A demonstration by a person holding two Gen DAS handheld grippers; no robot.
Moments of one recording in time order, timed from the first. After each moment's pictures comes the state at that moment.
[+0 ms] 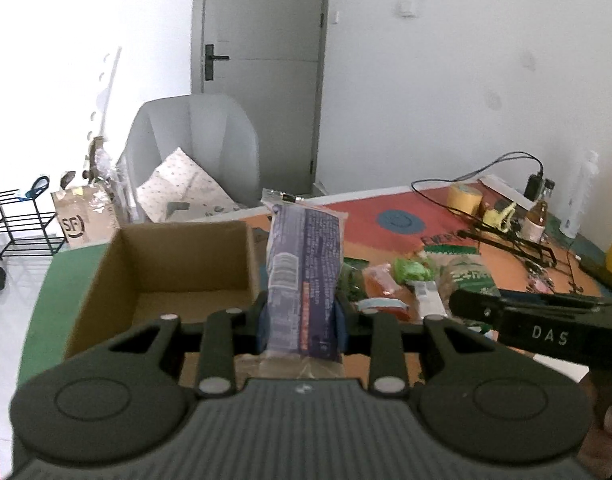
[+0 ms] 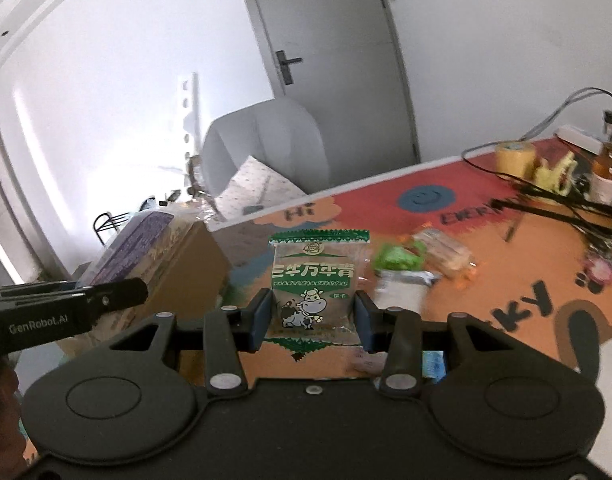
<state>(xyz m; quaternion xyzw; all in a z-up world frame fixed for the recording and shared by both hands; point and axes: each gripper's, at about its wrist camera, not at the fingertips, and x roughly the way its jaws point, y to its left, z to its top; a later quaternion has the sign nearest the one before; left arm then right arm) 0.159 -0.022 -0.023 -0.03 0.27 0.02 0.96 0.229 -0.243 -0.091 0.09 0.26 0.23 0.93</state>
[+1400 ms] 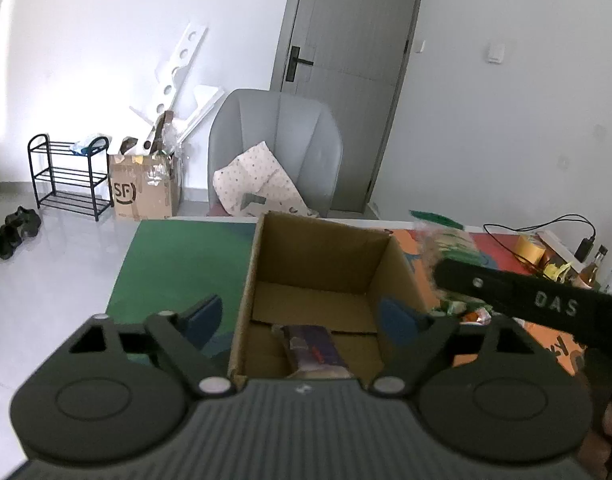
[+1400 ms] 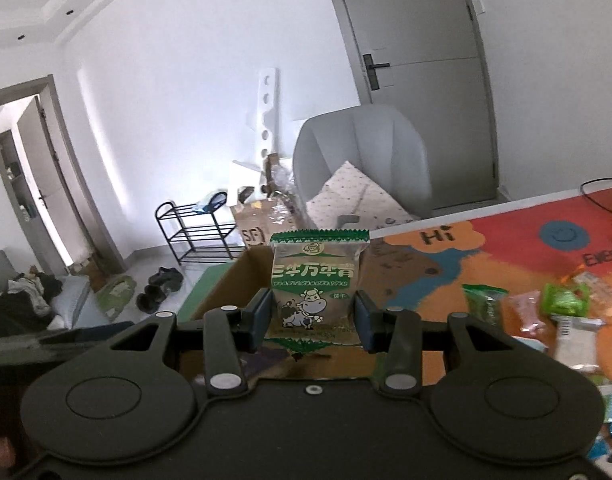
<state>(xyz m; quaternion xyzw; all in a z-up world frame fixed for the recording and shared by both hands) 0.127 0.099 -0.029 -0.10 0.25 0.09 0.96 0.229 -0.108 -0.059 0.08 0.24 0.33 0.91</state>
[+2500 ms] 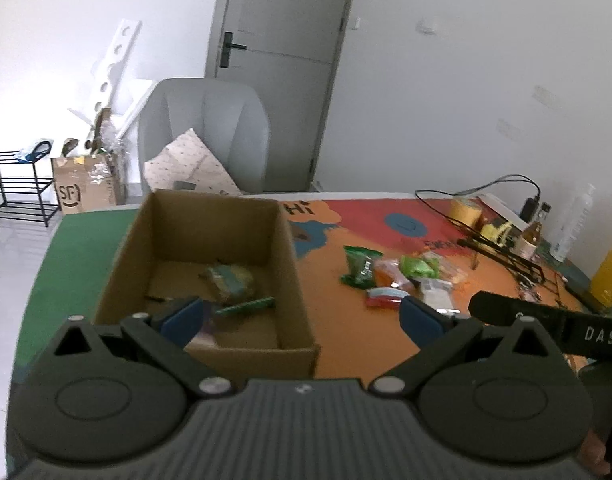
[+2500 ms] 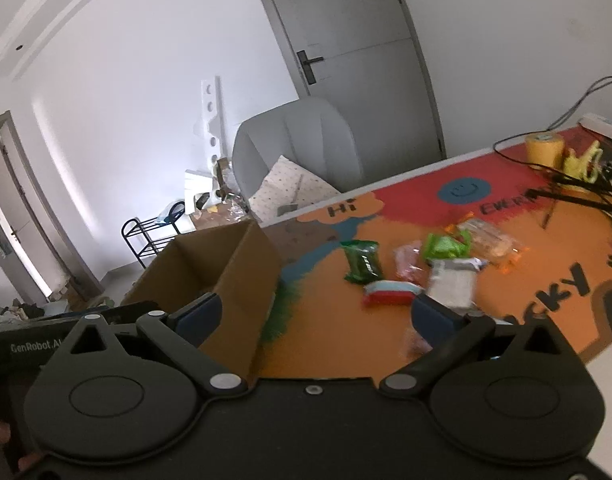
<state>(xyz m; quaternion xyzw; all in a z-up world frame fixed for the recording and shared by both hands) 0.137 0.019 -0.033 -0.08 0.28 0.00 0.96 0.202 -0.235 -0.082 0.12 0.27 0.24 0.92</state>
